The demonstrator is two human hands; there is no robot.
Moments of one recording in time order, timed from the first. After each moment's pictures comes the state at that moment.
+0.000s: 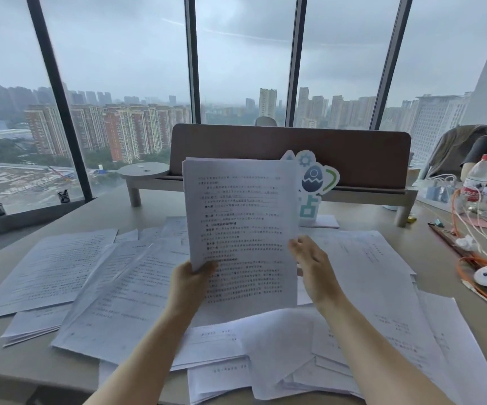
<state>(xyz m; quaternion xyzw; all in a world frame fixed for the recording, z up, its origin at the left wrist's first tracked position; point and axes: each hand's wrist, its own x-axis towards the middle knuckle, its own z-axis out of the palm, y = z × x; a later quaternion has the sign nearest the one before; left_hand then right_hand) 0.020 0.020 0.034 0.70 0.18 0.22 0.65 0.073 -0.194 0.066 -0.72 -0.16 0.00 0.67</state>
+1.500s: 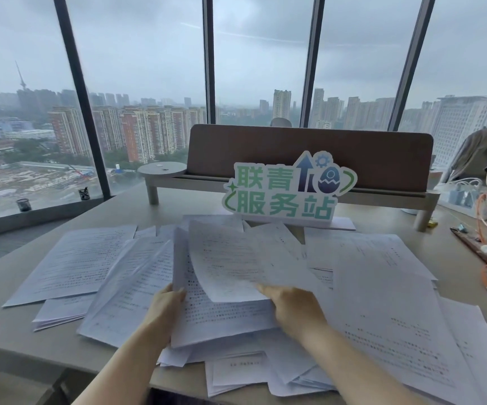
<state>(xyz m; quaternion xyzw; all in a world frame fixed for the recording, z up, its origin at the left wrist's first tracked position) -0.027 0.070 0.017 0.63 0.34 0.10 0.69 0.059 -0.157 0.008 -0.93 -0.34 -0.04 0.12</state>
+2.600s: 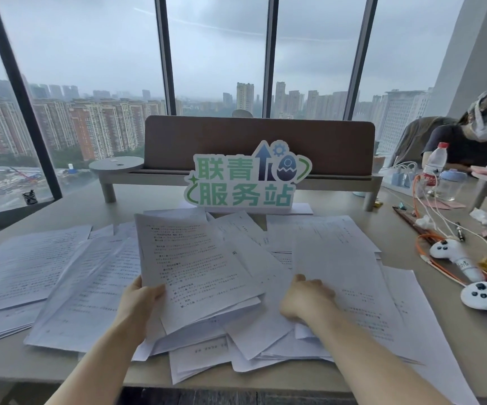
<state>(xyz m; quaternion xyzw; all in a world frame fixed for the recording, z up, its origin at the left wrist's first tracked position) -0.020 0.050 0.009 0.65 0.28 0.13 0.70 0.066 -0.217 0.015 -0.97 0.10 0.19 0.06</state>
